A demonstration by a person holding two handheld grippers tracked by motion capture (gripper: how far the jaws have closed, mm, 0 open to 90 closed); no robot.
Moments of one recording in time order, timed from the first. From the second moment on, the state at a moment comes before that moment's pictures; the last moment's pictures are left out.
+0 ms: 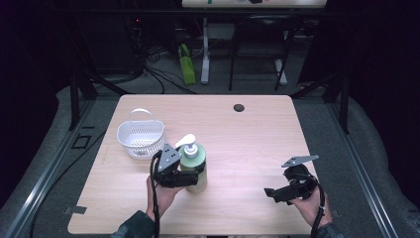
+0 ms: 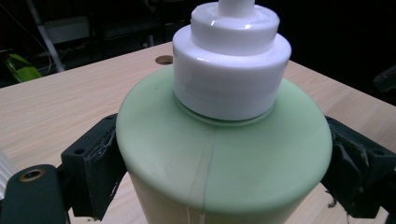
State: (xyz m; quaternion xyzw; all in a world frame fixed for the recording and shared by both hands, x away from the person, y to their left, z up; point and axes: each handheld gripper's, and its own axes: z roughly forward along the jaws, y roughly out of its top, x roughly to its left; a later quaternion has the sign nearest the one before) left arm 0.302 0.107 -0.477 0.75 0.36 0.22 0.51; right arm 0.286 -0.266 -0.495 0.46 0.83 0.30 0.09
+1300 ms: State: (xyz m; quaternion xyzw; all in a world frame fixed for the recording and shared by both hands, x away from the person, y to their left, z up) left arm 0.286 0.179 -0.474 0.72 0.43 0.26 0.48; right arm 0.293 -0.253 -0.495 0.43 0.84 0.30 0.09
